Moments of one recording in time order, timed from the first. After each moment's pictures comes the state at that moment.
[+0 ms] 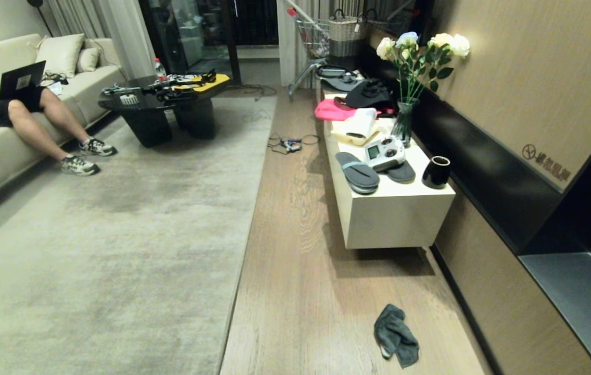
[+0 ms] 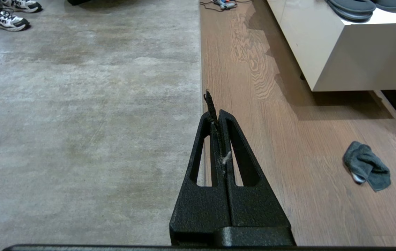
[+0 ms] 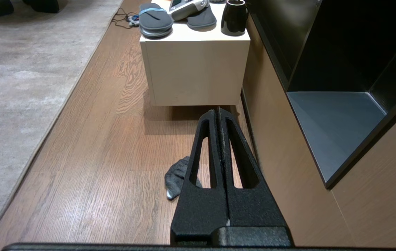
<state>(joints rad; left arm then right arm) 0.00 0.00 -0.04 0.10 -0.01 -0.01 0.00 0.00 0.00 -0.01 -0.02 -0.04</state>
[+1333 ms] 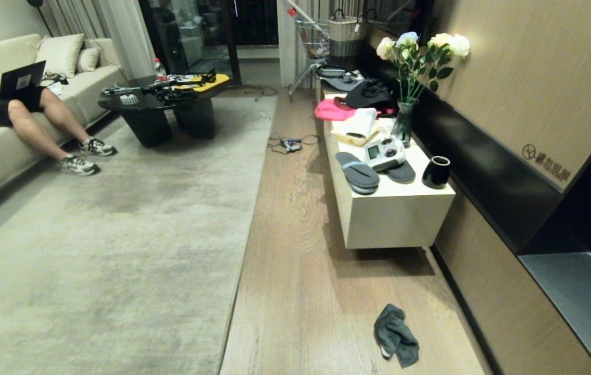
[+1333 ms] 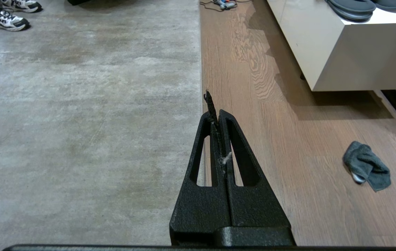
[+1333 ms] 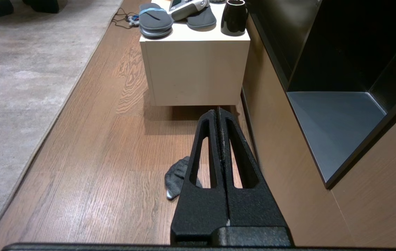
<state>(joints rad) 0.00 0.00 -0.04 0.10 -0.01 -0.01 0.00 0.00 0.00 -0.01 -0.02 -0.04</state>
